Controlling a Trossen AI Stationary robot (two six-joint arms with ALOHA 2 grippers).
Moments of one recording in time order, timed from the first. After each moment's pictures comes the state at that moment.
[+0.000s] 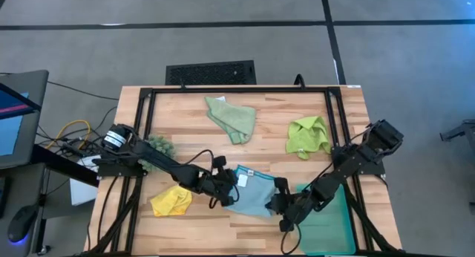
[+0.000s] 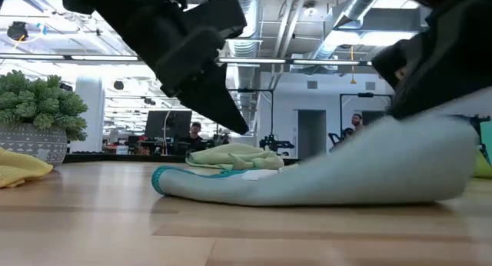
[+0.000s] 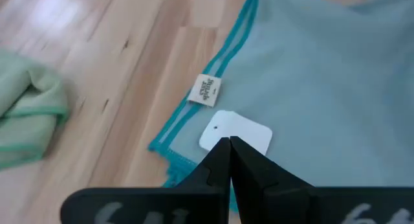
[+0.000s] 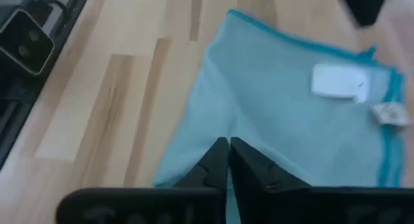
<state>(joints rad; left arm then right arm) -0.38 1.84 1.04 -0.06 -0.53 -0.33 0.70 1.68 0.81 0.01 0.41 0.41</state>
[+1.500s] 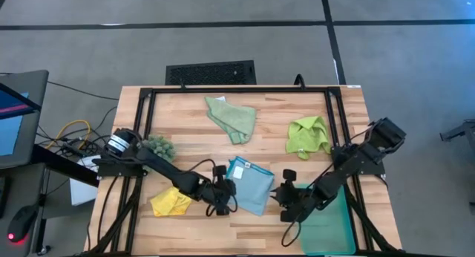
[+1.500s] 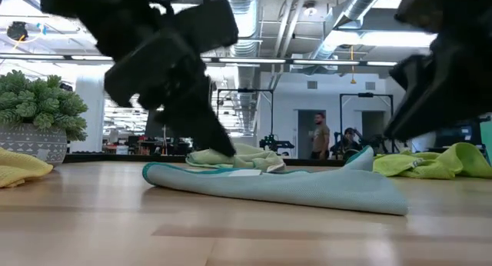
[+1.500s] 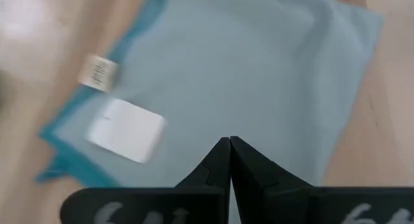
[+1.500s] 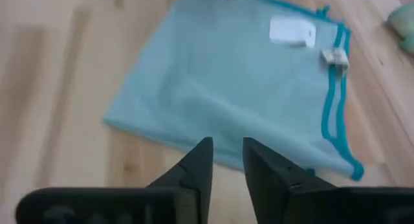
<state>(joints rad) -0.43 1.90 1.04 -0.06 -0.44 -0.33 0.70 1.64 0.76 -0.14 0.59 0.54</state>
